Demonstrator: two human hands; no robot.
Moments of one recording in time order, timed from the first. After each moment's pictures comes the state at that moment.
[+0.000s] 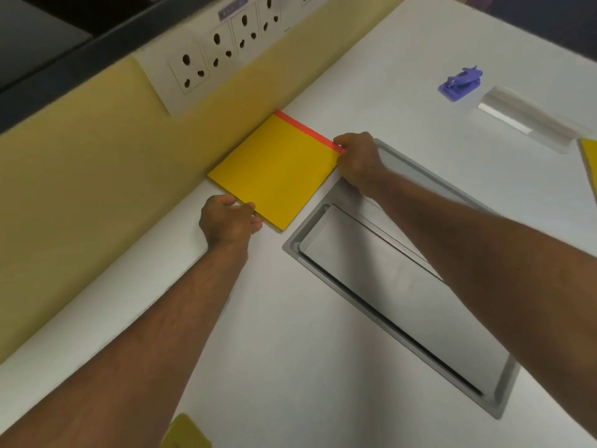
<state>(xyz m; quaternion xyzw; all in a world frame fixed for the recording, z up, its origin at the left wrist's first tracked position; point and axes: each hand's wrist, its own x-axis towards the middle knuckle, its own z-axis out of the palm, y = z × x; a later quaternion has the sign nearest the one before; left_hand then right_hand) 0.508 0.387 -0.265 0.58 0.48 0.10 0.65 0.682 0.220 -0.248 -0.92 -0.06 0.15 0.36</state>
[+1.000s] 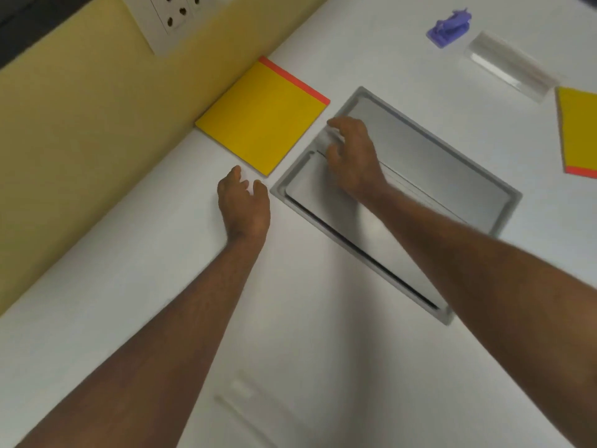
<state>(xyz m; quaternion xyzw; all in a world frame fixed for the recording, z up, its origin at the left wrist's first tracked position) 0.446 0.322 -0.258 0.77 0.39 0.10 0.49 0.574 0.161 -0.248 -0.89 -0.18 0.07 0.41</state>
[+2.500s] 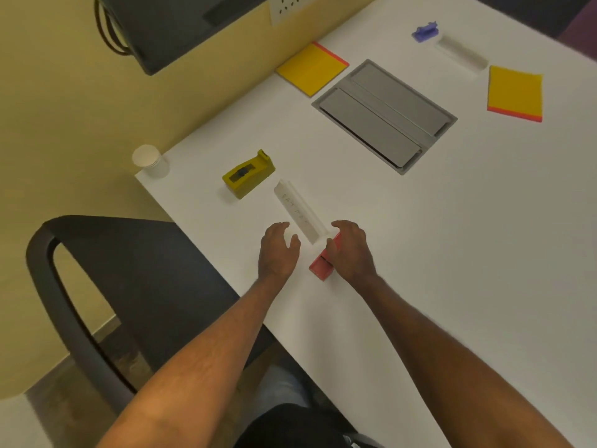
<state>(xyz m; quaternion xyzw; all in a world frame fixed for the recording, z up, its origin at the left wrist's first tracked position) -0.050 0.153 -0.148 0.84 0.34 0.00 0.43 0.021 -0.008 -0.141 -0.91 -0.13 0.17 0.36</state>
